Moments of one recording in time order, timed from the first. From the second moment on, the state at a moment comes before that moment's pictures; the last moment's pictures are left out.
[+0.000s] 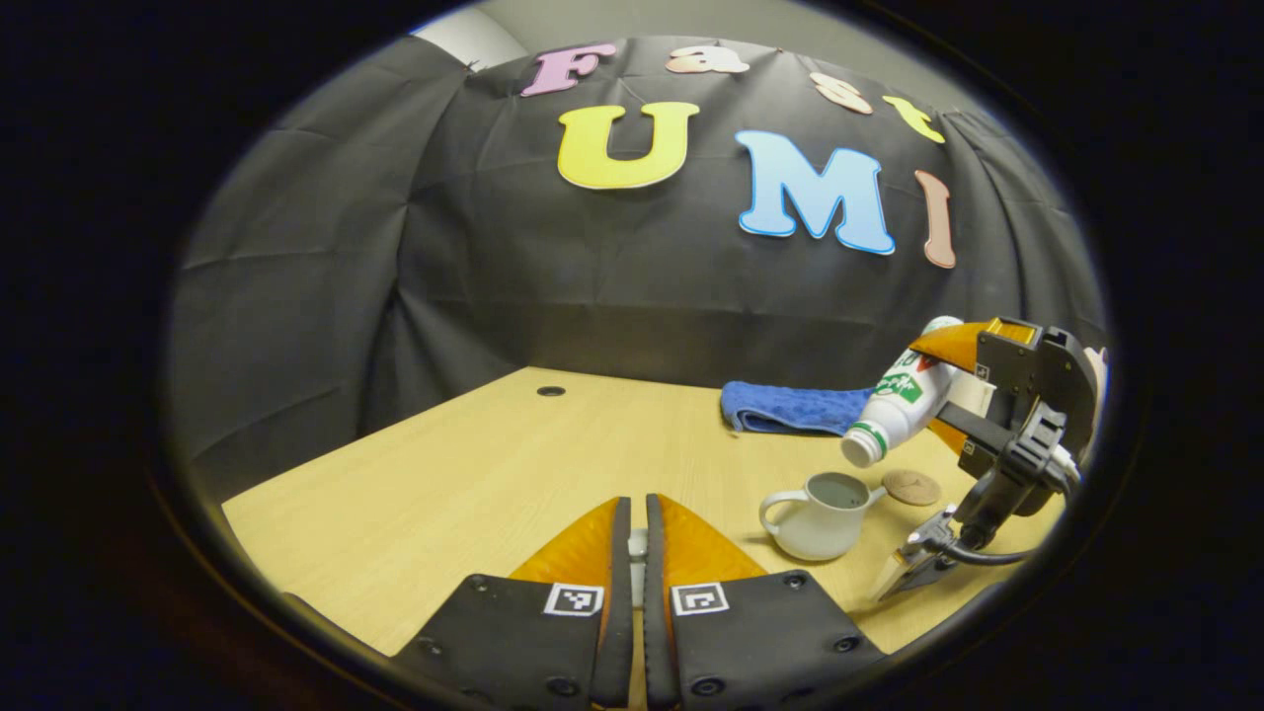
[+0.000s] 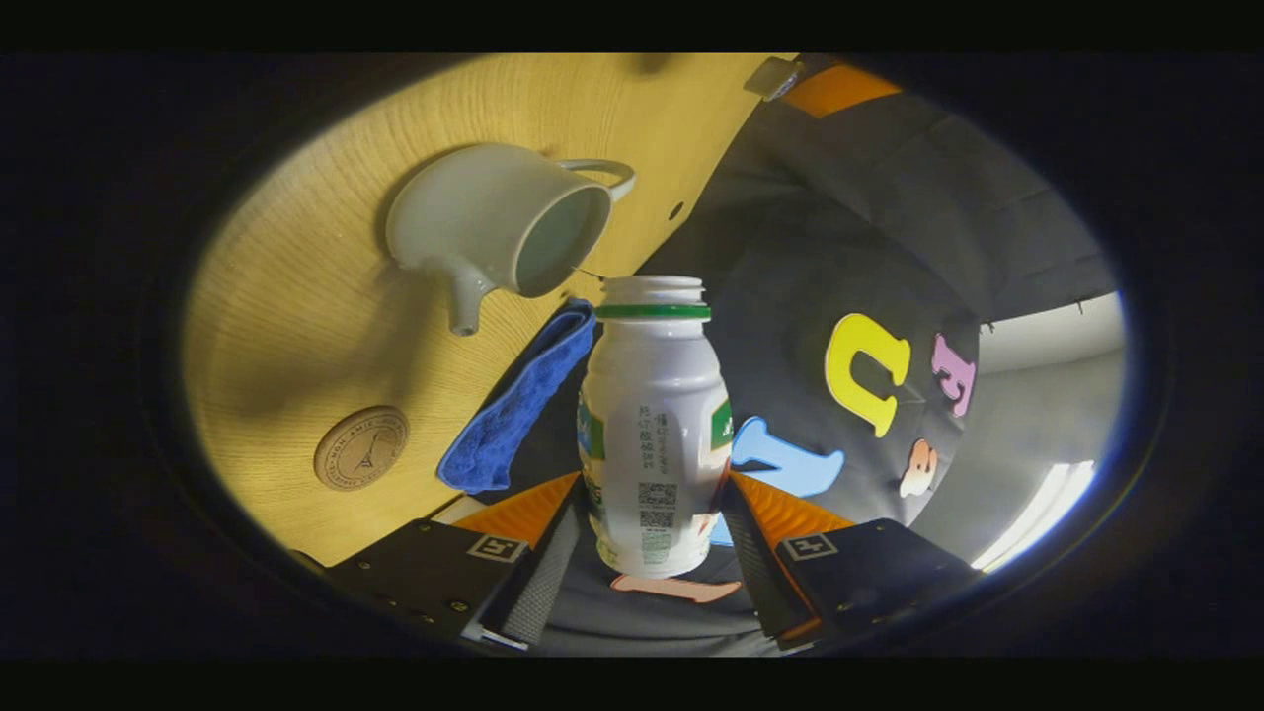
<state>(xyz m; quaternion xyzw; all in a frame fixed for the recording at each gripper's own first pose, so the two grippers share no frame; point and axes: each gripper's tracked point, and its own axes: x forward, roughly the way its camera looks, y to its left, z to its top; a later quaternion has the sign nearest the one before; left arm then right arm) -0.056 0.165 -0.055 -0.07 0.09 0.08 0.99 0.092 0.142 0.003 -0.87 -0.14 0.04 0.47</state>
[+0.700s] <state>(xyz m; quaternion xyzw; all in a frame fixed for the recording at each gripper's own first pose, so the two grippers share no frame) -0.059 0.173 -0.050 -0.08 0.08 0.09 0.99 0.091 0.122 -0.001 -0.79 -0.13 0.05 0.60</state>
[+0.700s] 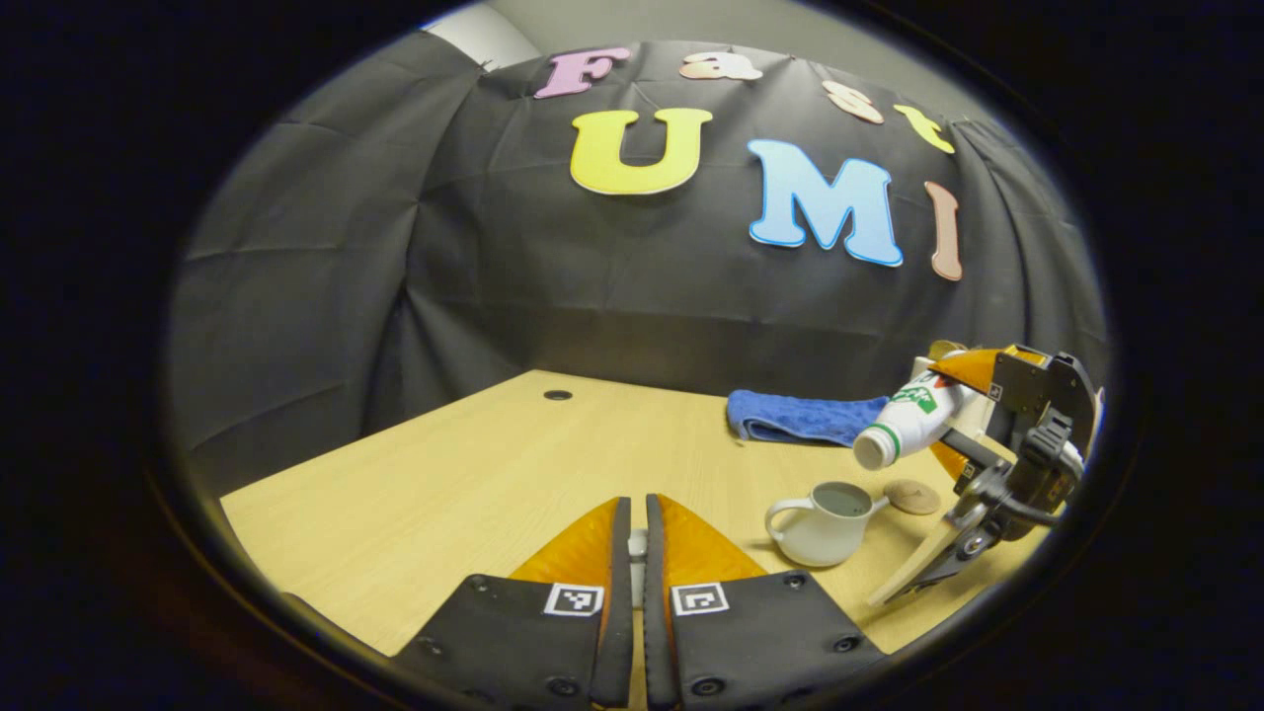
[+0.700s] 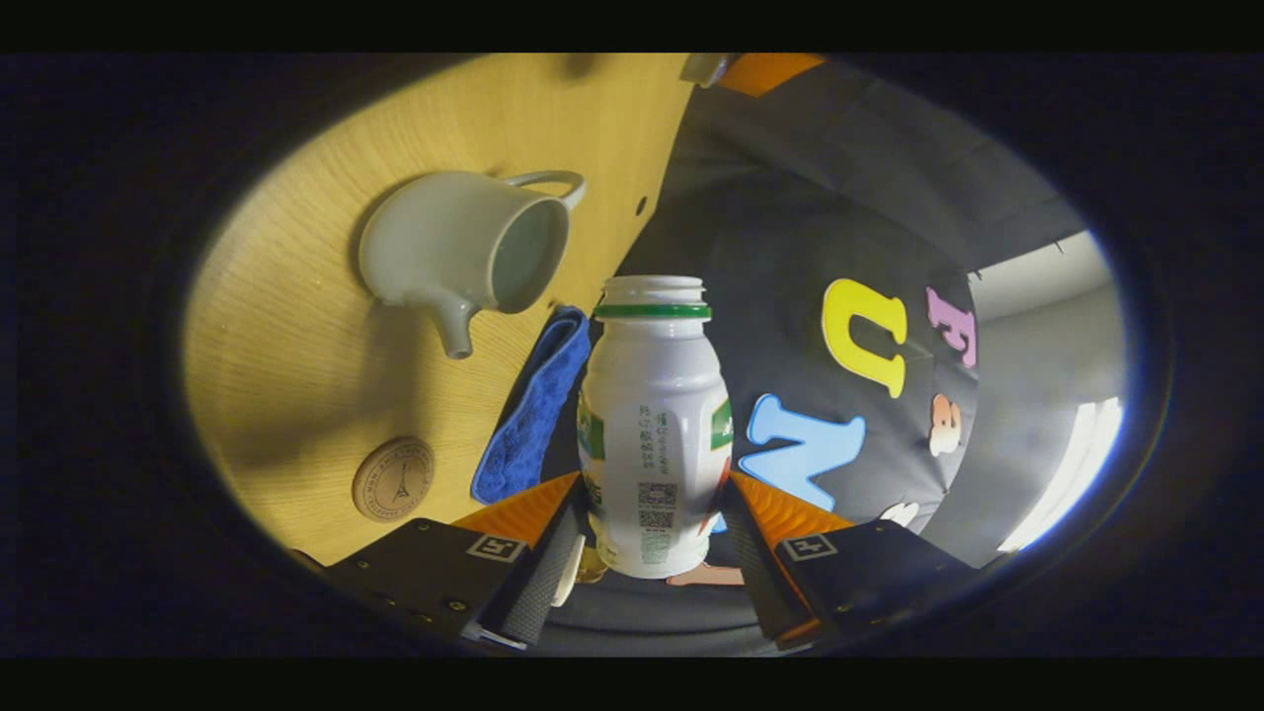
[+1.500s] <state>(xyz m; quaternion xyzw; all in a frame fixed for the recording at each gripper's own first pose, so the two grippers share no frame) -0.047 0.134 -0.032 -0.07 0.05 0.05 0.99 0.079 0.063 -0.034 -0.49 0.02 0.05 0.87</state>
